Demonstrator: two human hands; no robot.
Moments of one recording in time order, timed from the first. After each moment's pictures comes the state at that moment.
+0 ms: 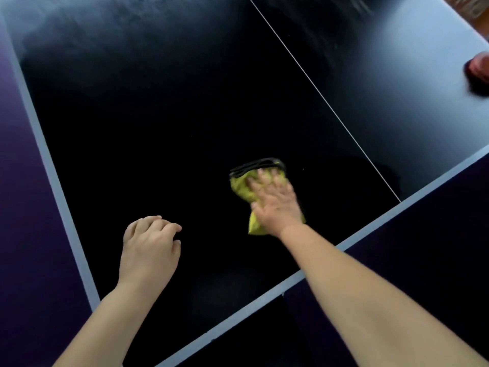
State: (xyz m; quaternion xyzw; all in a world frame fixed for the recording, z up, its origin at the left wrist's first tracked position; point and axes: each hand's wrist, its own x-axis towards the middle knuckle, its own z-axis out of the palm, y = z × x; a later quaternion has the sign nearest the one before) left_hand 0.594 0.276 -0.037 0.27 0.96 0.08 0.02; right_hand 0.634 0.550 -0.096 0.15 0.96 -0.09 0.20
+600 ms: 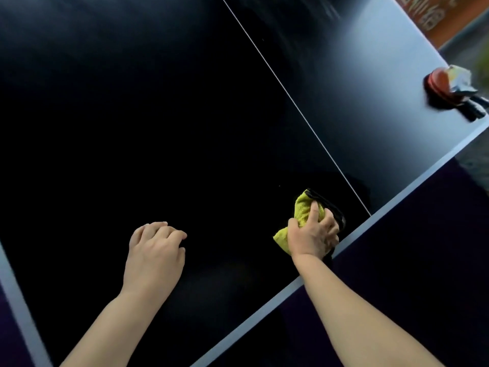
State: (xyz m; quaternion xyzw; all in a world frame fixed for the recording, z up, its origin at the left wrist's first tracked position) left_hand 0.563 0.346 -0.059 0.32 0.94 0.11 0.08; right_hand 0.686 0.611 -0.094 0.58 0.80 -0.13 0.10
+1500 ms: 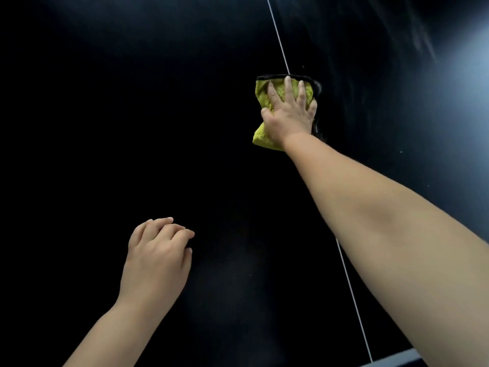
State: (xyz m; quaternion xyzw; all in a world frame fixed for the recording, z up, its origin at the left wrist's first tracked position) left_hand 0.497 0.540 -0.072 0.18 0.98 0.11 0.05; right_hand 0.305 0.826 -0.112 0.14 0.97 -0.11 0.15
